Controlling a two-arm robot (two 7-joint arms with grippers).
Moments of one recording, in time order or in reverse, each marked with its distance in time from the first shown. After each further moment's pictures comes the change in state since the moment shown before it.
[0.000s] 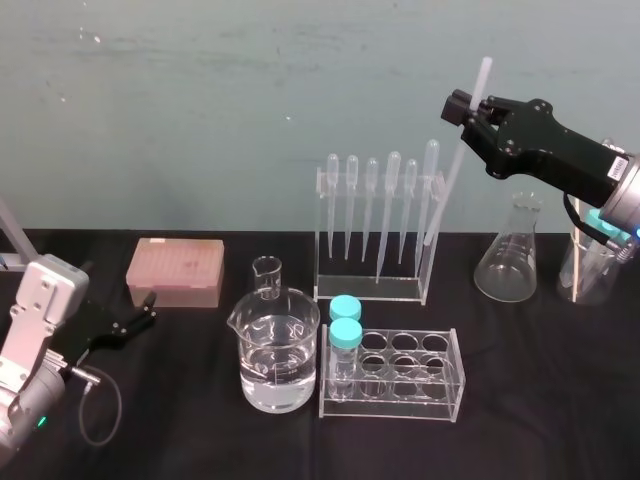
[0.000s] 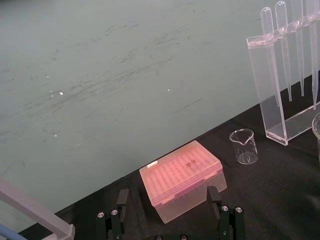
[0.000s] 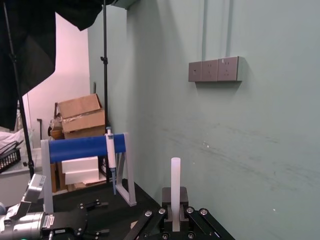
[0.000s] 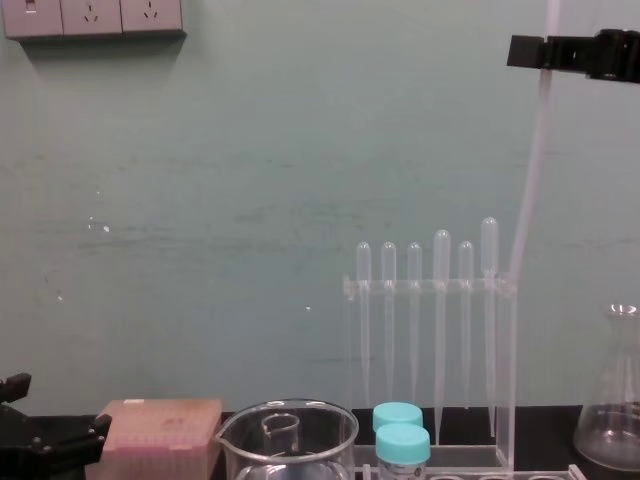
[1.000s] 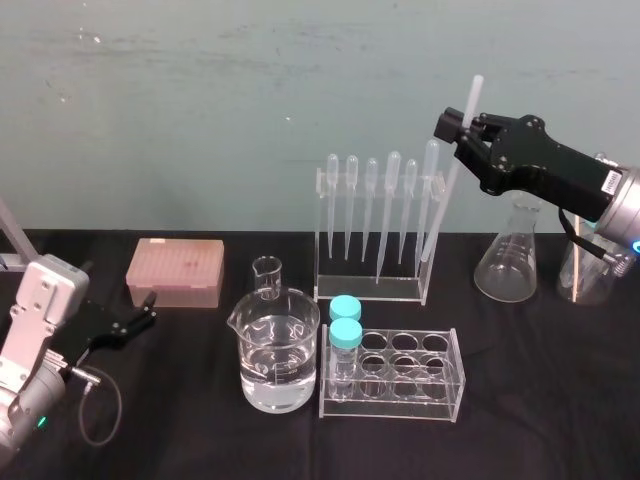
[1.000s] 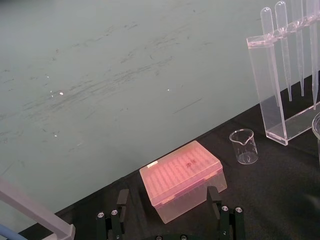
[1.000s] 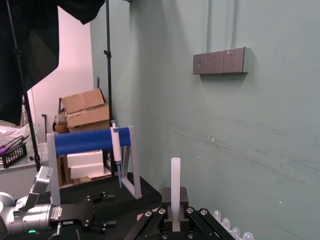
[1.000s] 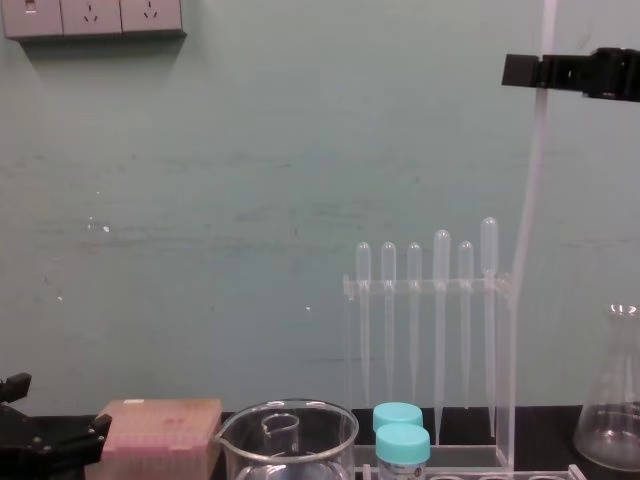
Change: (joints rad) left arm 0.000 0.000 0.000 0.000 0.000 0.000 0.000; right arm -0.001 0.047 -0.057 -0.017 0.042 -0.015 -0.025
